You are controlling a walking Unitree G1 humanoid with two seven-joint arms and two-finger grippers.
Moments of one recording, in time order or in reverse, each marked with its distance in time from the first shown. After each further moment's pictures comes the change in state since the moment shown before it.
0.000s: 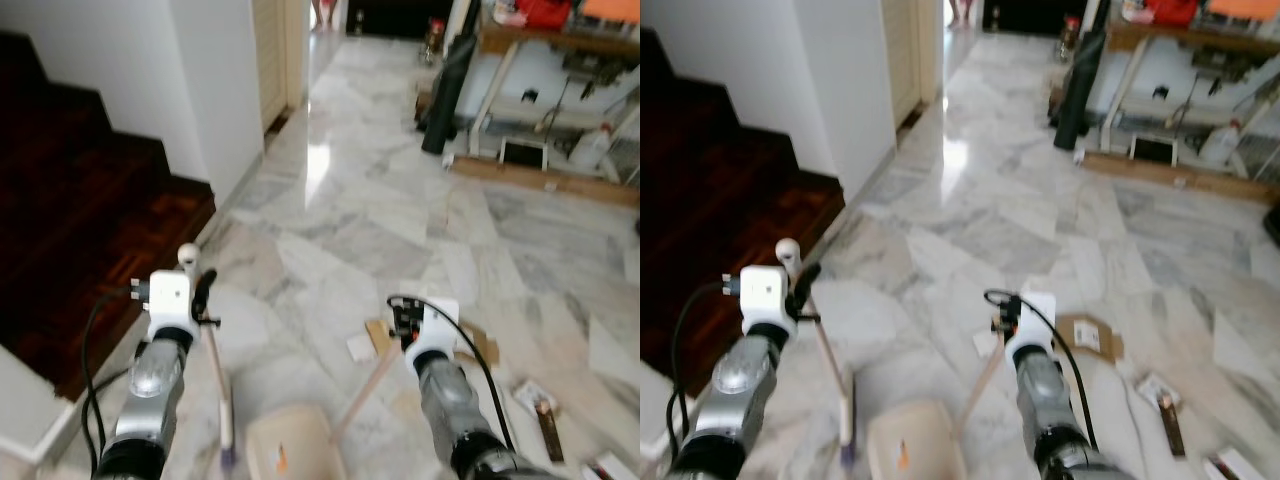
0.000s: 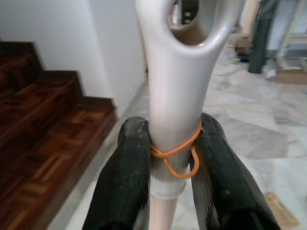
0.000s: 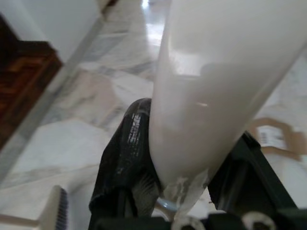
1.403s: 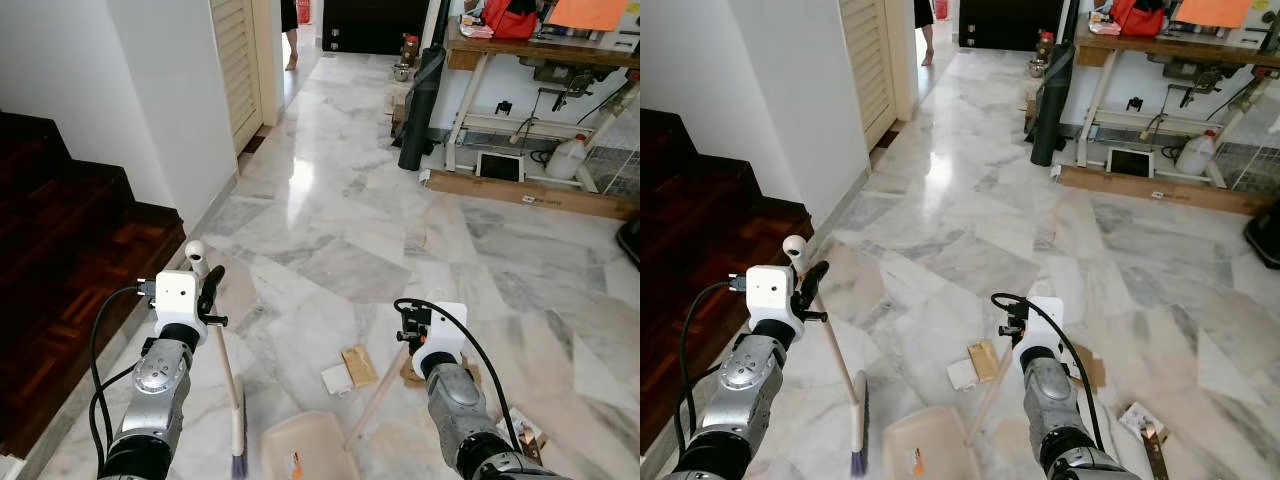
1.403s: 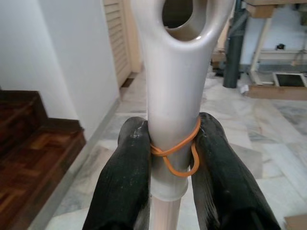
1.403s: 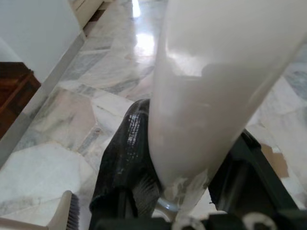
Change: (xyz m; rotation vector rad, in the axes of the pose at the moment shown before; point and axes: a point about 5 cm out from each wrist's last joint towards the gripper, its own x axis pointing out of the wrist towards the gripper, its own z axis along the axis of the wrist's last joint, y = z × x) left arm -0.001 0.003 0.002 -0.014 -0.021 -0.006; right arm 0.001 0.007 0.001 0.008 -0.008 0.014
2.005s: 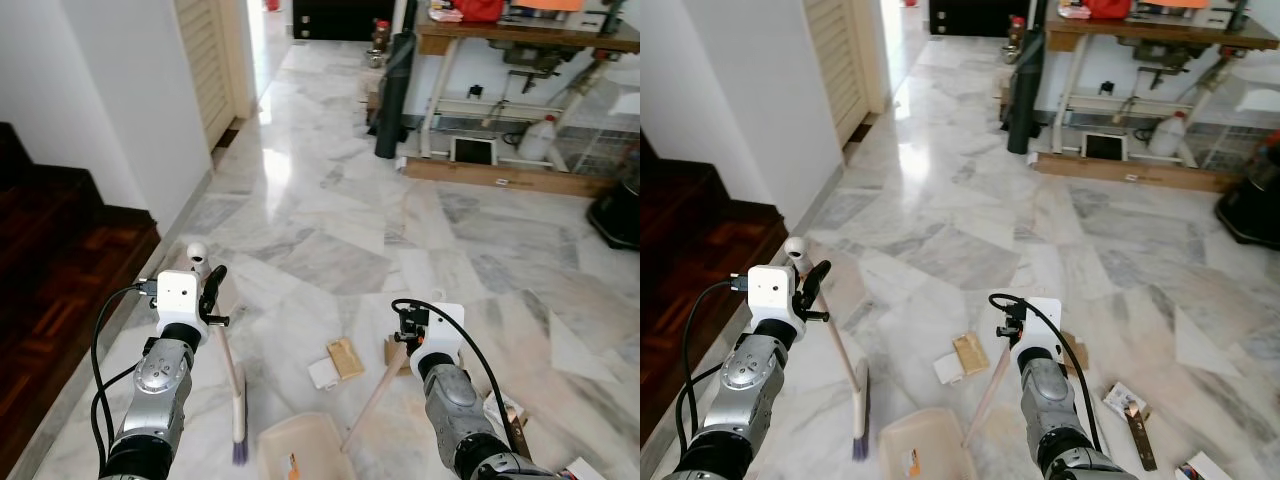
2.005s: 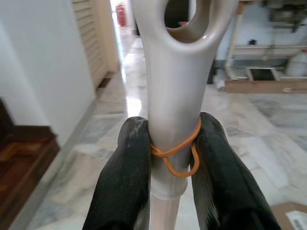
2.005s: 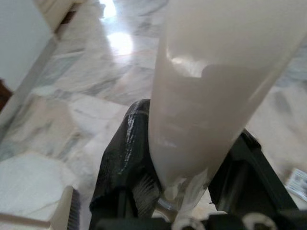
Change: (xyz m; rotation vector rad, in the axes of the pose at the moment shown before) left arm 0.001 -0.003 0.001 -0.007 -0.003 -0.018; right arm 0.000 -0.001 -0.001 -0.002 0.005 -0.014
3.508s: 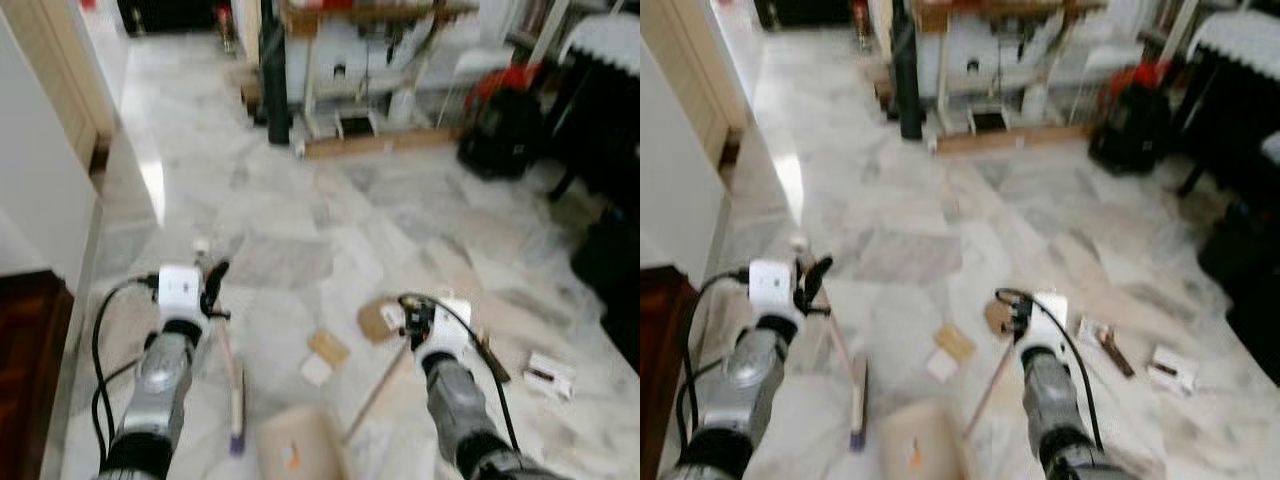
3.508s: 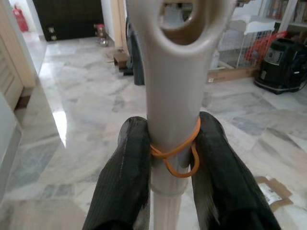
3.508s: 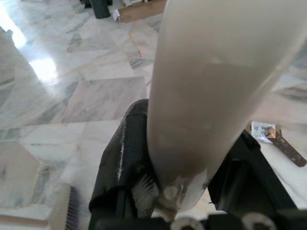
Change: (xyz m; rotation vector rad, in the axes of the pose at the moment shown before) left arm -0.001 0.004 0.000 0.004 0.004 0.000; right arm 0.002 0.001 0.005 0.005 -0.015 -0.024
